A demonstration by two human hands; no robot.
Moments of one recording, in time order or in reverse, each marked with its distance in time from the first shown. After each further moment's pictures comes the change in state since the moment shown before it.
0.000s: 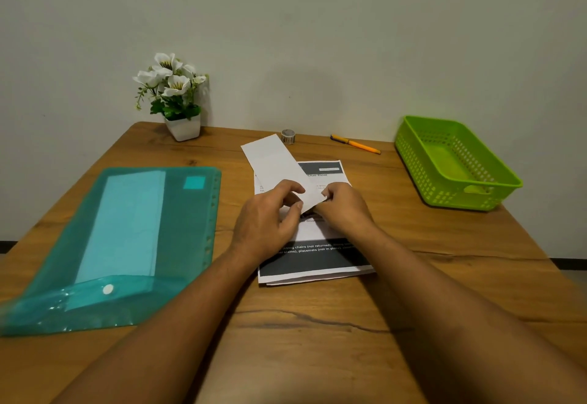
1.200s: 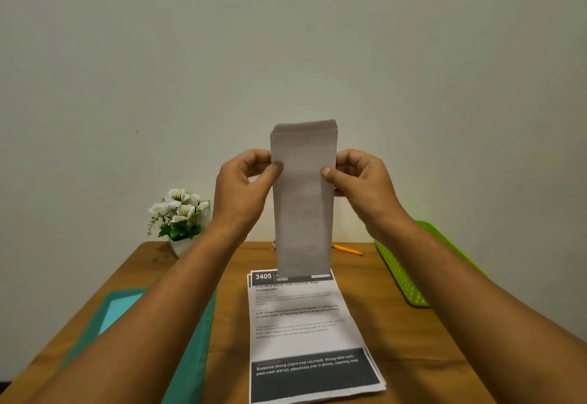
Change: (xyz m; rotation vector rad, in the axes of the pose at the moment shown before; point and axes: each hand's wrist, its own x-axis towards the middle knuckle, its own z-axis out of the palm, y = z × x) left_hand 0.151 0.127 -0.129 -0.477 0.320 0.094; right_hand -0.018 -0.123 -0.196 0.752 0.219 -0.600
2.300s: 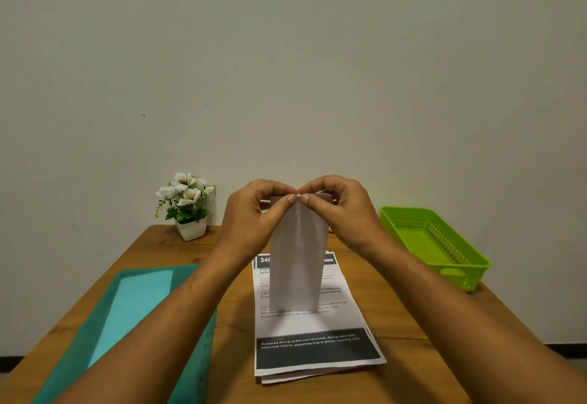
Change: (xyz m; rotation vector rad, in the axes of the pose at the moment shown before) left_hand -0.057 -0.024 -0.007 0.277 -0.115 0.122; right_hand -0.042 0.036 0.026 -0.242 -0.100 -0.104
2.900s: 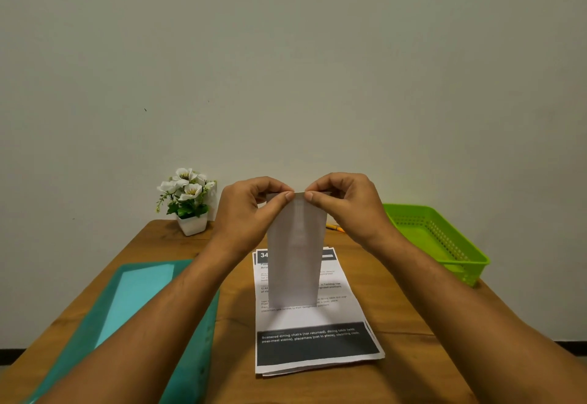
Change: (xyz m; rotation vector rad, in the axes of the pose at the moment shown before) left_hand -0.003 0.009 -0.012 0.040 -0.021 -0.006; right_hand -0.002 -0.003 -0.008 -0.001 -0.020 0.033
